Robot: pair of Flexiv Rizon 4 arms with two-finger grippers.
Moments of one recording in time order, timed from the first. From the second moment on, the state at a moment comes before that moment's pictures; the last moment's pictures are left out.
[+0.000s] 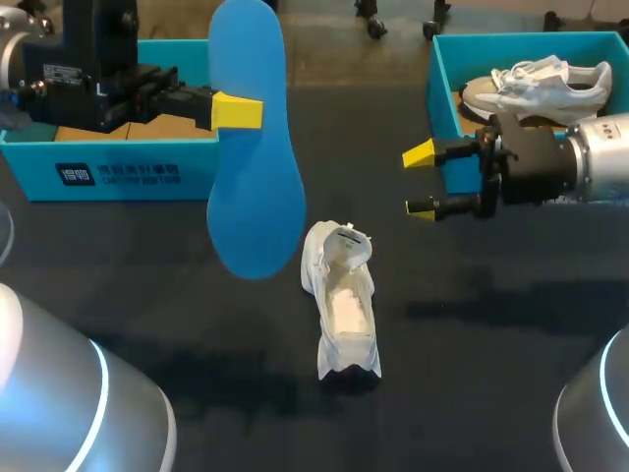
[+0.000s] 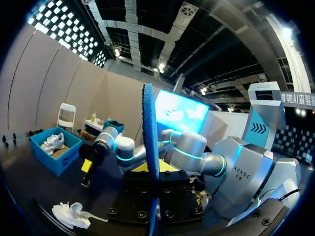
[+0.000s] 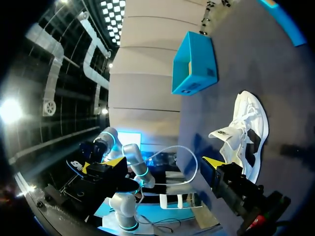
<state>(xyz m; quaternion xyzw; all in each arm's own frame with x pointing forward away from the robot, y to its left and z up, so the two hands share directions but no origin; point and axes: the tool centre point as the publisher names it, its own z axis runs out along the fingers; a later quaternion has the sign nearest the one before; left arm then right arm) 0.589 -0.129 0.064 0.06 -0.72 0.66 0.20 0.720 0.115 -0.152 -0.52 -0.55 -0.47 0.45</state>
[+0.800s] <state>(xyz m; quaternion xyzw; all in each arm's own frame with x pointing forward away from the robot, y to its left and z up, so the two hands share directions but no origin) 0.623 -0.141 0.012 -0.22 -0.73 0.65 -0.06 0.721 0.115 -0.152 -0.52 -0.55 -0.47 0.45</state>
